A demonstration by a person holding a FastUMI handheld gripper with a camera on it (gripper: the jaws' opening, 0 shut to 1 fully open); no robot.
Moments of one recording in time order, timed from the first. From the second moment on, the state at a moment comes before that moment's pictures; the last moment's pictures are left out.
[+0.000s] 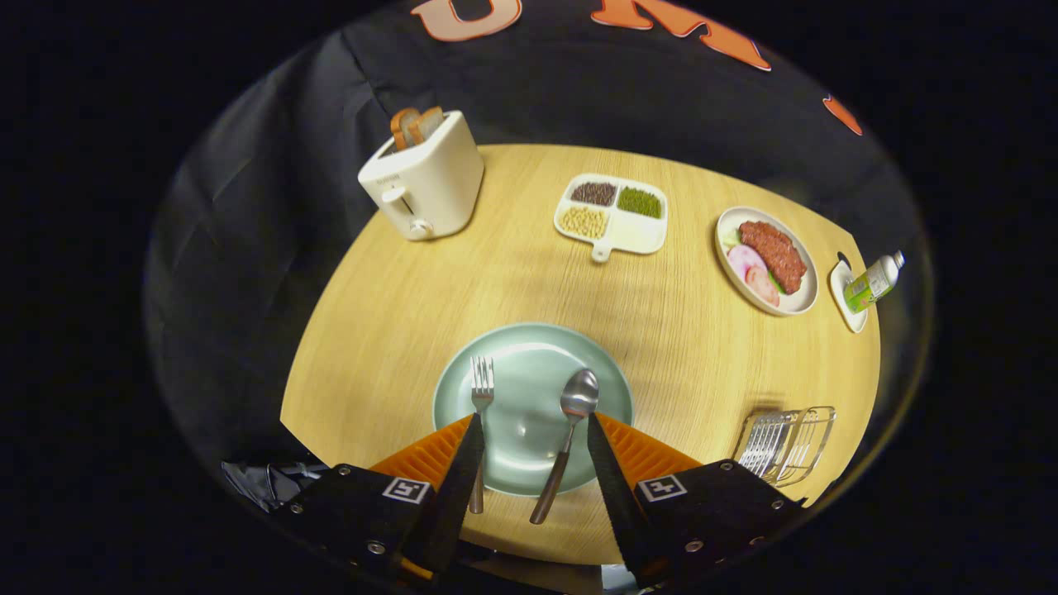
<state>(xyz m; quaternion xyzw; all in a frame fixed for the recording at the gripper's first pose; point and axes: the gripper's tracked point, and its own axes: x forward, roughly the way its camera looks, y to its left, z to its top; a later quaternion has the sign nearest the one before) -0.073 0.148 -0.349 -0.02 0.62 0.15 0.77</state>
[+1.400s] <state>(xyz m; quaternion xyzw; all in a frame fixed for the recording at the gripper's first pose) -0.104 0.135 -0.425 0.04 0.70 0.09 0.71</state>
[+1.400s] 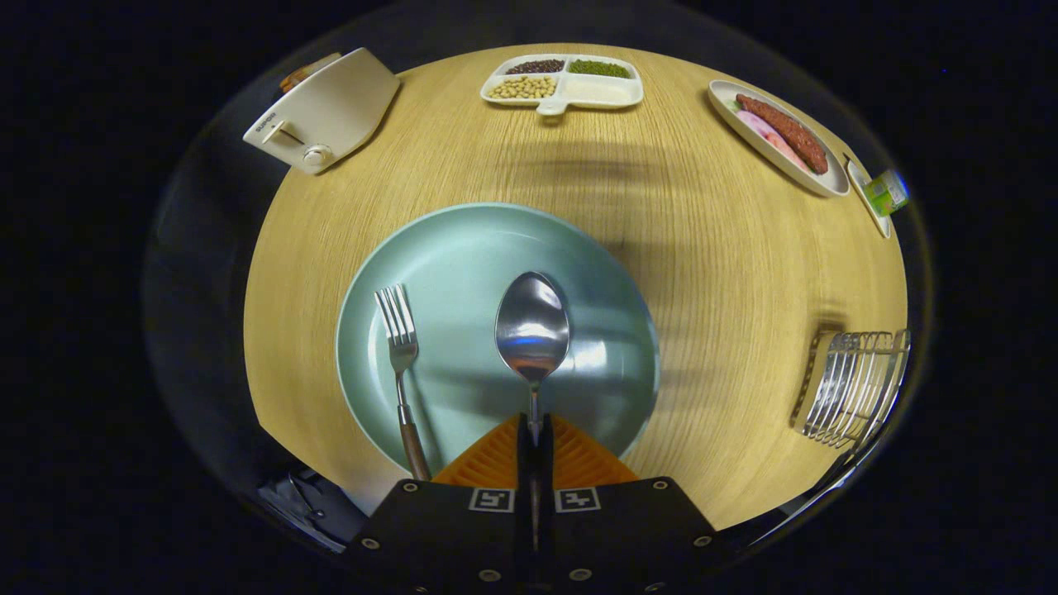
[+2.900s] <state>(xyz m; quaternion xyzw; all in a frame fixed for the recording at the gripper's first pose) -0.100 -0.124 -0.286 0.10 0.44 -0.07 0.89</state>
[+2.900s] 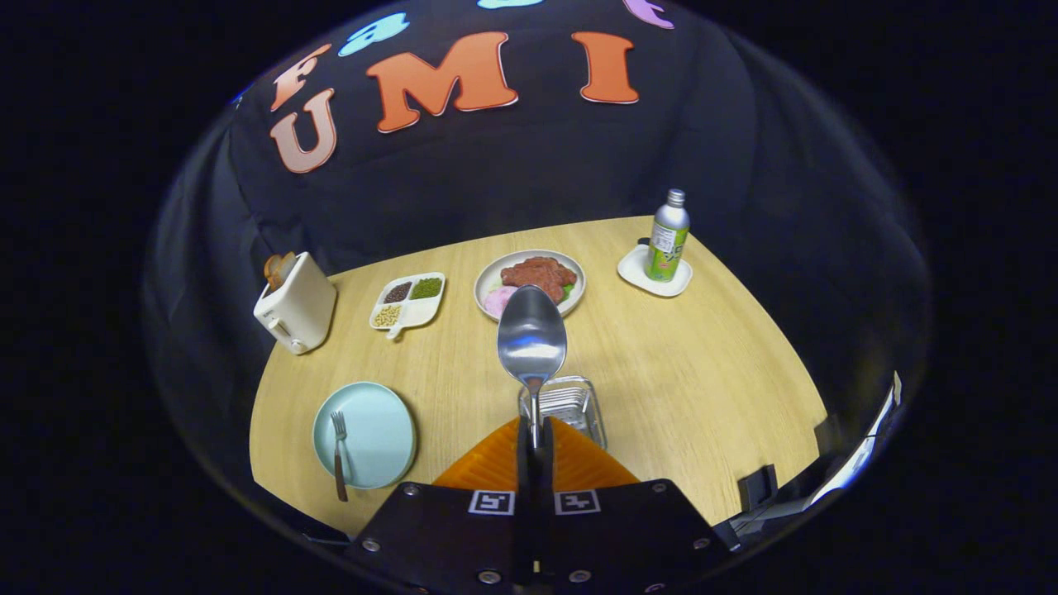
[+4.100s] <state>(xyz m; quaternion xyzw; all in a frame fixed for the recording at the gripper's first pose) -0.104 -0.119 -0.338 0.06 0.54 -0.02 0.84</state>
